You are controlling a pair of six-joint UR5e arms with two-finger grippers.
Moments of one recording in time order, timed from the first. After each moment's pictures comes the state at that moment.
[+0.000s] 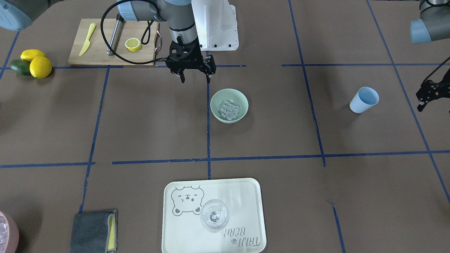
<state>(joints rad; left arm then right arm) -1.25 -1.45 -1.69 -2.23 -2.08 -0.36 0.31 -0.94 1.80 -1.53 1.58 1.52</state>
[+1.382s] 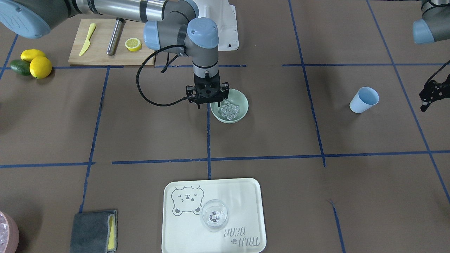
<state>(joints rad) -1.26 -1.44 -1.68 -2.25 -2.08 -0.34 0.41 -0.75 1.49 -1.52 1.73 1.22</state>
